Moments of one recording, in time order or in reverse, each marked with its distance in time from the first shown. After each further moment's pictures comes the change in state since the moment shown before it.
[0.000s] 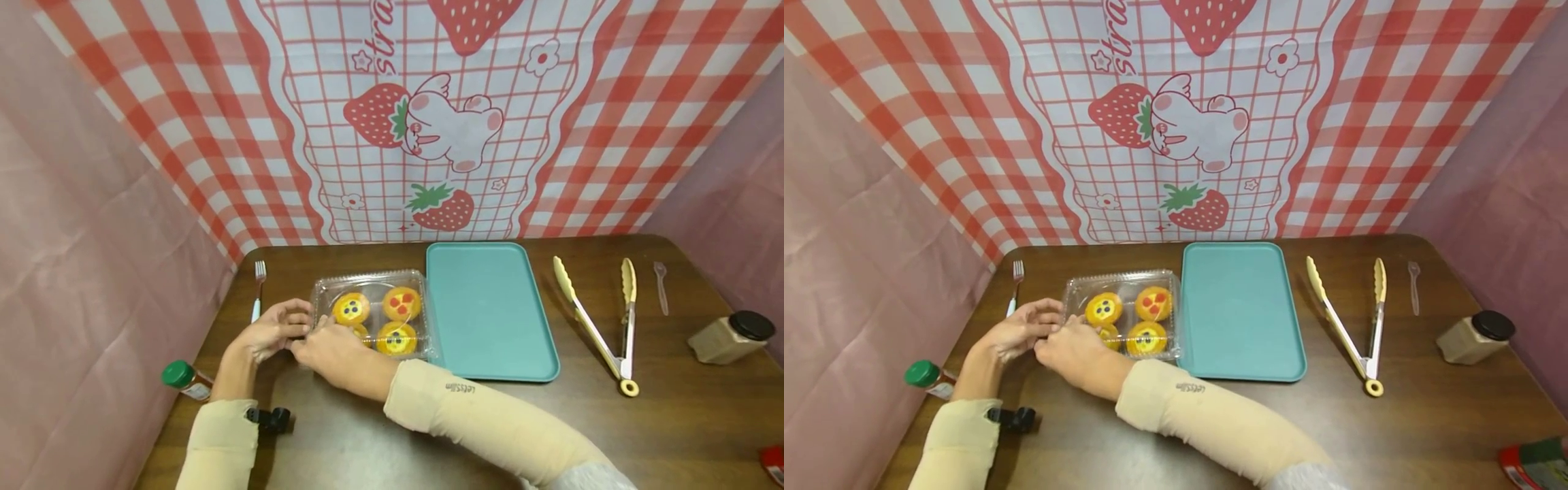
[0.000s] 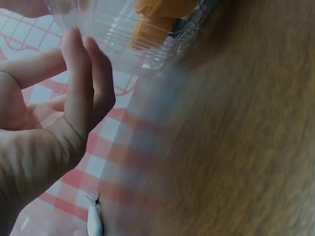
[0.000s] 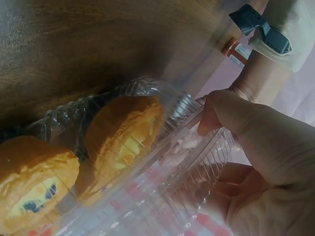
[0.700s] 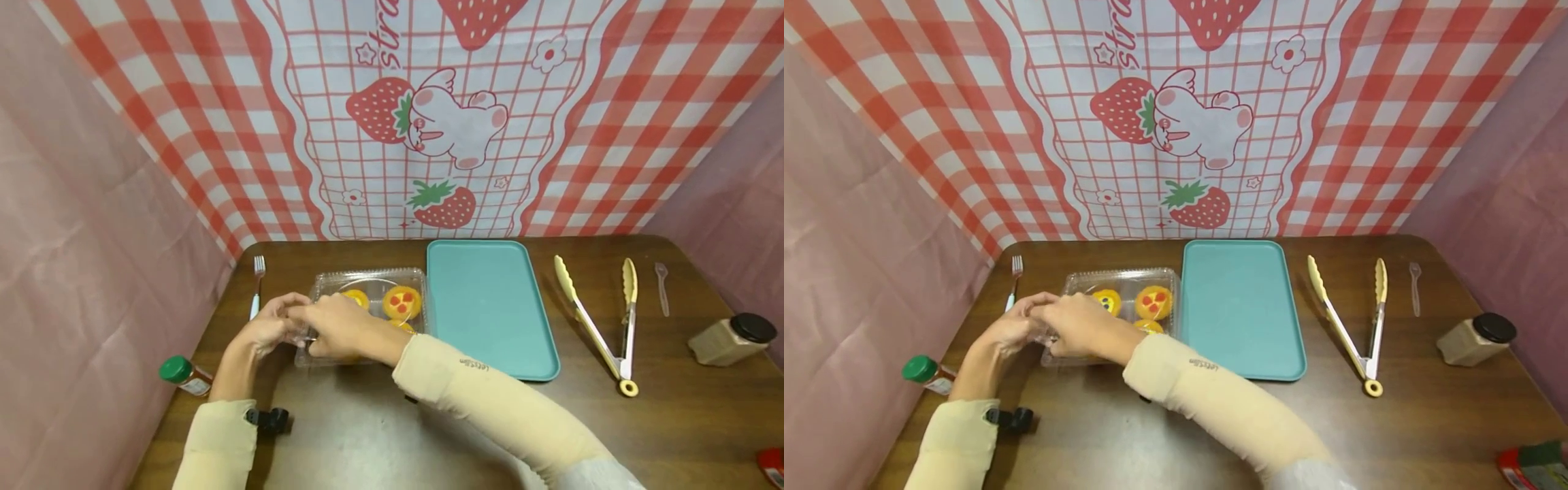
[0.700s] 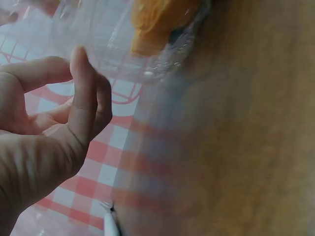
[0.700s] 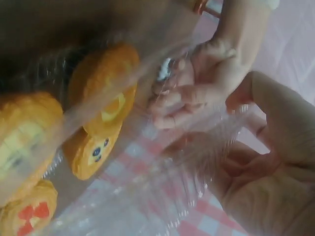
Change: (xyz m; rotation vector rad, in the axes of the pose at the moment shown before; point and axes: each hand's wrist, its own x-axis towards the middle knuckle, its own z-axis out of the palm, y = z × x) left_hand 0.001 0.002 0.011 0.147 0.145 0.003; right_hand 0.006 0.040 -0.016 0.495 -0.035 0.001
